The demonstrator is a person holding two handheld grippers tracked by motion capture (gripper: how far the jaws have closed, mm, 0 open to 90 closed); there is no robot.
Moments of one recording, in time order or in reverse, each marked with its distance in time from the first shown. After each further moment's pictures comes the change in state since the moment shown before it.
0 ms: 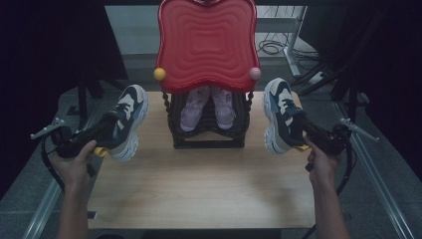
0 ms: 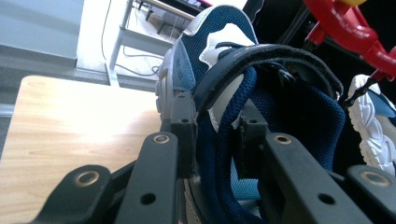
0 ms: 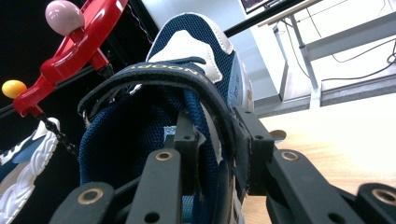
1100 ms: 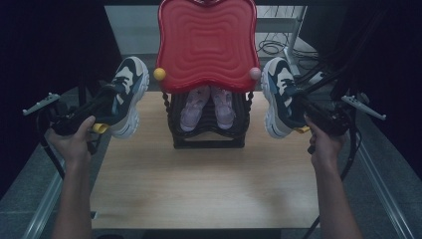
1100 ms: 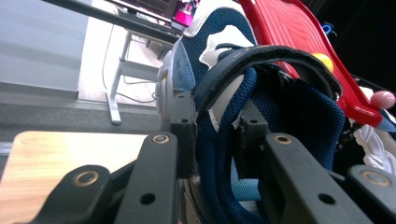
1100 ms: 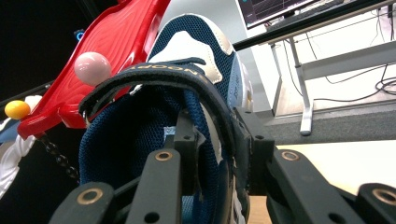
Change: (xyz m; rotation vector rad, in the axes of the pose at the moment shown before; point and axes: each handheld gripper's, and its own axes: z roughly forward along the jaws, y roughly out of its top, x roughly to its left) left arm -0.031 0.057 0.016 -0.089 0.018 0.054; right arm 0.033 0.052 0.017 -0.008 -0.021 -0.090
